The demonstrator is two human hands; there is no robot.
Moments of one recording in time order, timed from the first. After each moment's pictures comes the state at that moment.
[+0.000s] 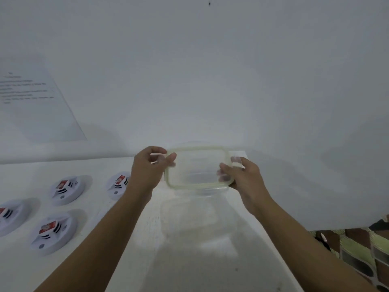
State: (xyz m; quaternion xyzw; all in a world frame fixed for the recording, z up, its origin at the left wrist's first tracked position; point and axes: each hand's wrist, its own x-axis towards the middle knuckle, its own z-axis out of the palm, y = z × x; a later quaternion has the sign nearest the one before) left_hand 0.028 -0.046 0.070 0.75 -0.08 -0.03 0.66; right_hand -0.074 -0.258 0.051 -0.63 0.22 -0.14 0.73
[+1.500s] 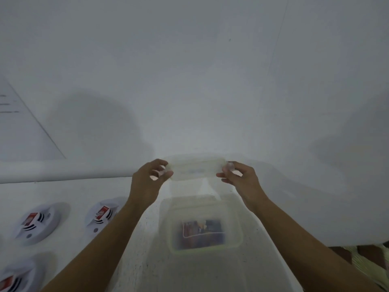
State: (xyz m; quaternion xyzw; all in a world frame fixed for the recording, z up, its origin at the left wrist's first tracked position) left_hand 0.153 -0.080 0.007 0.85 -0.14 0.04 0.51; right_hand 0.059 -0.331 -0.002 -0.68 0.16 -0.16 0.70
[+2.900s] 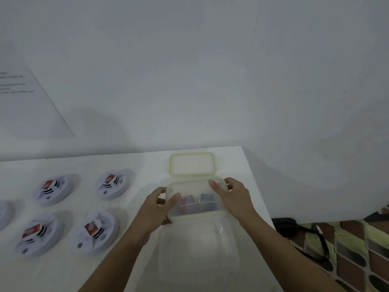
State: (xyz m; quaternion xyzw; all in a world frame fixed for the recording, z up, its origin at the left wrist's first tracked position) left_hand -0.005 -0.050 -0.012 0.79 -0.02 -0.22 0.56; right_hand -0.062 -0.268 -0.024 -0.81 0.27 -0.09 0.51
